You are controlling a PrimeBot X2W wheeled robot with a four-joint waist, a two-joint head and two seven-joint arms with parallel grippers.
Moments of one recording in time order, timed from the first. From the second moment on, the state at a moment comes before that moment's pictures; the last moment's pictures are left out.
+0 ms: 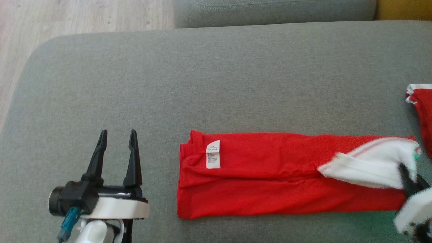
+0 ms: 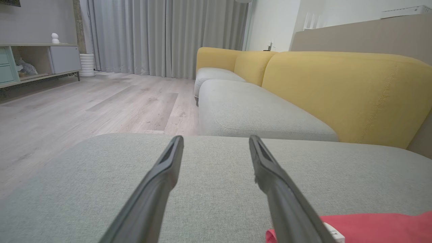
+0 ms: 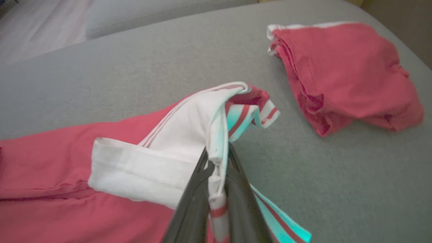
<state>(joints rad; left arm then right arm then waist) -0.09 0.28 -0.39 0.06 -0.46 0.19 -0.25 0.19 -0.11 -0.29 -0.20 0.30 0.13 0.56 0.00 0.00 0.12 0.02</state>
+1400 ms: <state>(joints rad) -0.13 0.25 -0.40 0.10 -0.48 0.15 -0.25 -0.29 -0.10 0.38 -0.09 0.43 0.13 0.03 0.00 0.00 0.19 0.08</state>
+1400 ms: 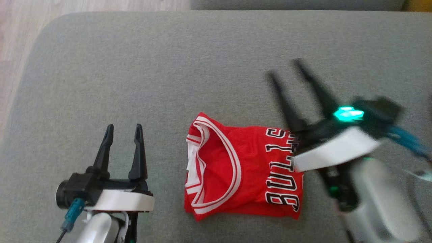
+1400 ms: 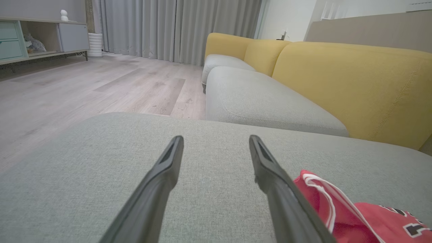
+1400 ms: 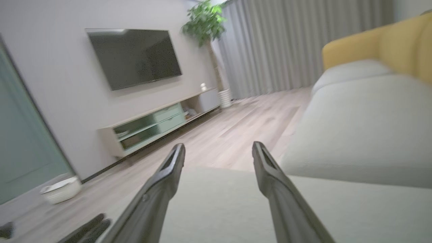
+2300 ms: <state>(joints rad) 0.06 0.36 -0.39 0.04 -0.44 0.26 -0.15 0.22 -0.07 0.01 -0.22 0.24 0.13 0.07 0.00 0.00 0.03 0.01</state>
